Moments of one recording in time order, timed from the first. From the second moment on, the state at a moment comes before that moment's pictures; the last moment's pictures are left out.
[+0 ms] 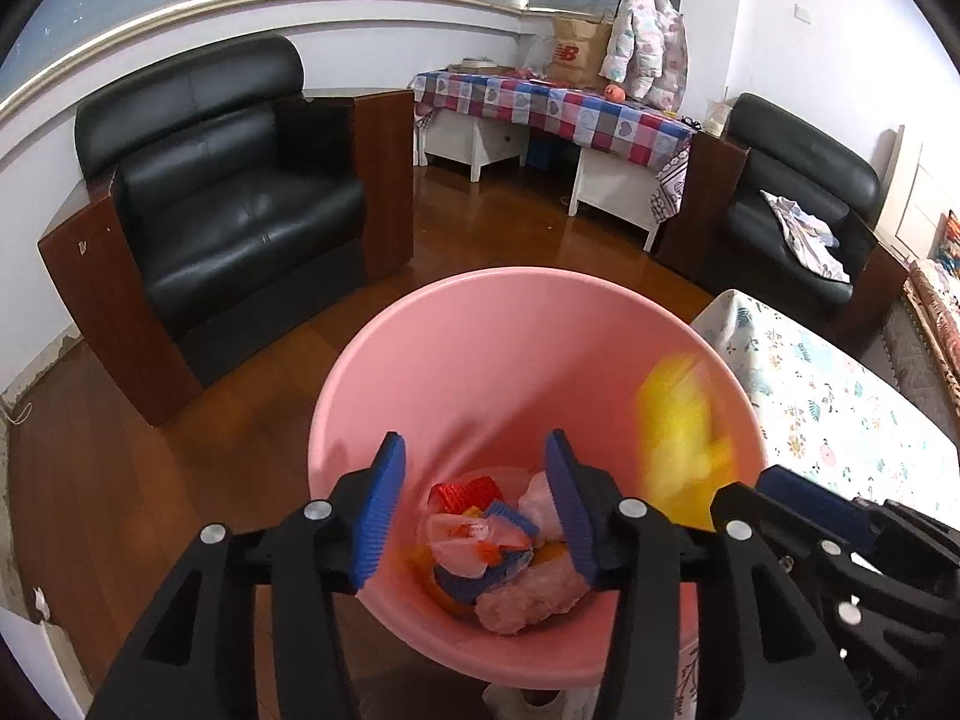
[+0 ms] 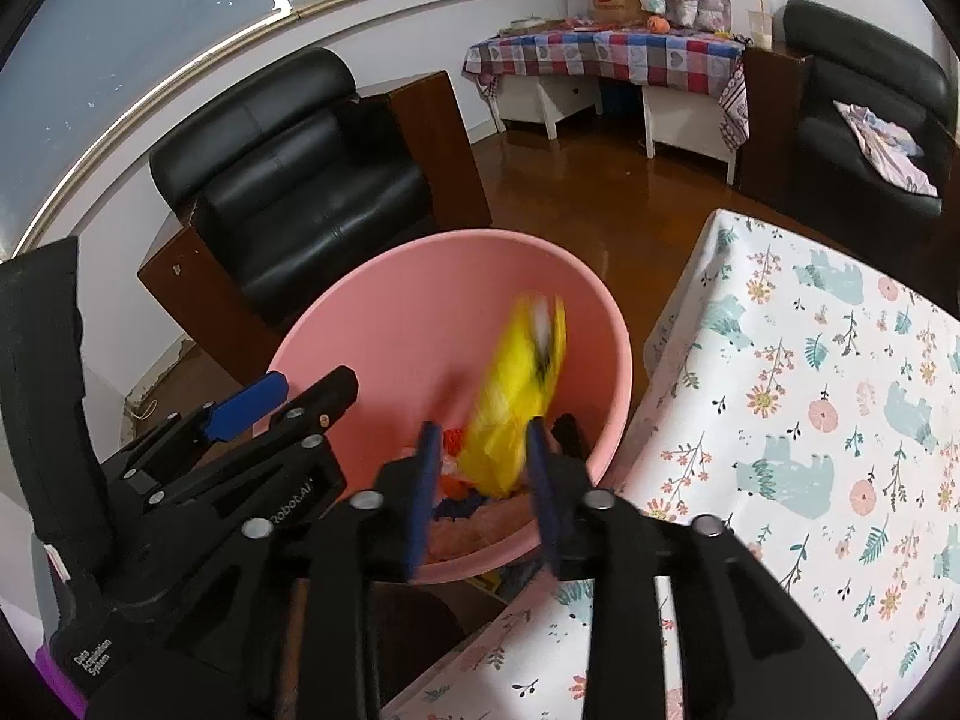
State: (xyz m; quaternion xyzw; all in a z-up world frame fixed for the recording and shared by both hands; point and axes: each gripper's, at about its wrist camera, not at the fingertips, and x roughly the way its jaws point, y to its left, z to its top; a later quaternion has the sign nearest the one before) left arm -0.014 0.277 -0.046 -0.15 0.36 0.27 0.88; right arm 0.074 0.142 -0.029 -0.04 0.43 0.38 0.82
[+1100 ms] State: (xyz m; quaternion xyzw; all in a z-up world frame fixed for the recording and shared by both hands) left arm -0.042 0.236 -0.024 -0.13 0.35 0.25 0.89; right arm 0.038 0.070 -0.004 -0.04 0.34 0.34 0.88
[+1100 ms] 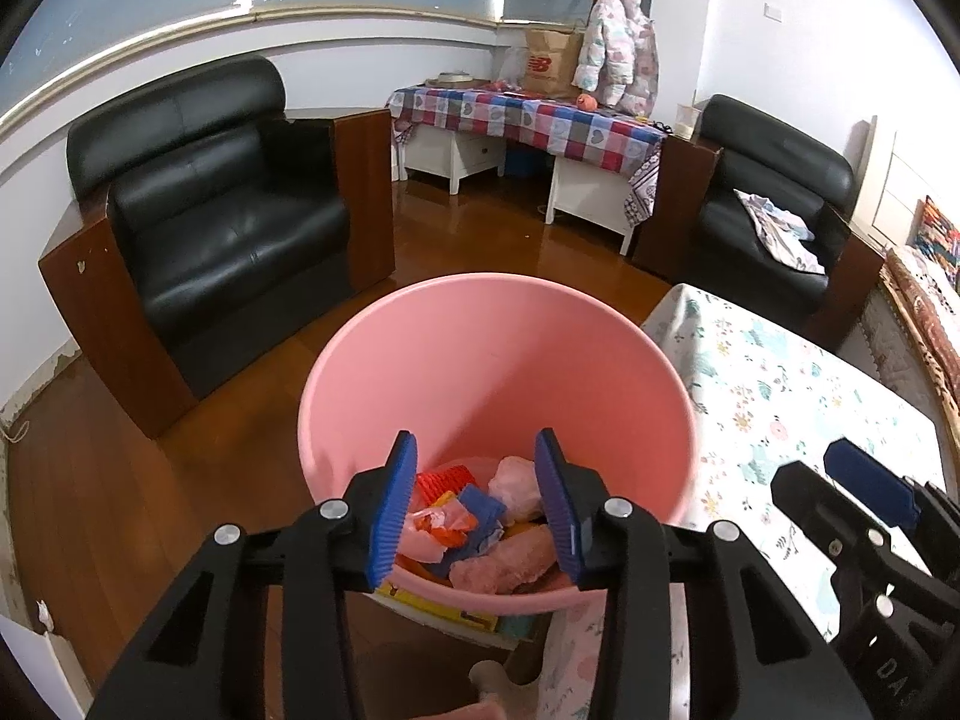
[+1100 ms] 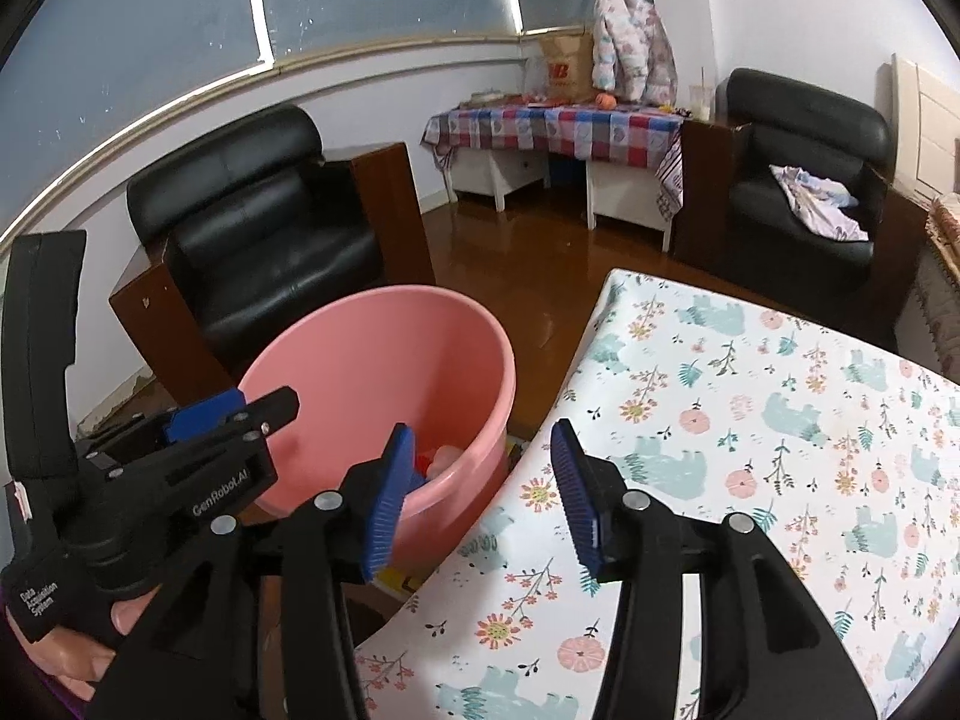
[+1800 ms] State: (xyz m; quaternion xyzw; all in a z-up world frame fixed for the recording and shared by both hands) left arm -0.055 0.200 -0.004 -0.11 0.34 0.23 0.90; right arm 0.030 0.046 0.000 -0.02 0.33 0.33 0.88
